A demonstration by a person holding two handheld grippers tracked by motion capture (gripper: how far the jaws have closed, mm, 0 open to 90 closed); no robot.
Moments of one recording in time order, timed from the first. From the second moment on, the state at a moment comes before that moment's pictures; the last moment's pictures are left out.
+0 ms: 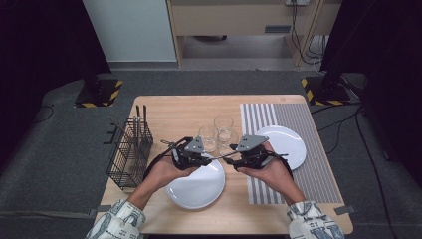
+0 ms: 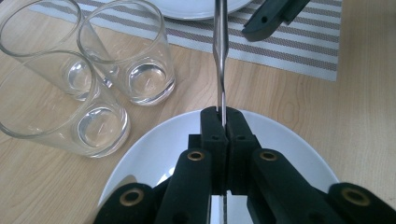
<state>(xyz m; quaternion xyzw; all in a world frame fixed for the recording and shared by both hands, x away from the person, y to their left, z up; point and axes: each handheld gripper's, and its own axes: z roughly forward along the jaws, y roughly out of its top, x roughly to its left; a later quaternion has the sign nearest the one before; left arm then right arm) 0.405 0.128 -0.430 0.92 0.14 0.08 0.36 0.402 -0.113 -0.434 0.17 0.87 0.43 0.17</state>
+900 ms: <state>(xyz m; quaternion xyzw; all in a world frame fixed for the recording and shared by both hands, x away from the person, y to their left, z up) 0.400 0.124 -0.440 0.93 0.11 0.07 0.35 0.397 -0.110 -0.464 0.16 0.89 0.41 0.12</state>
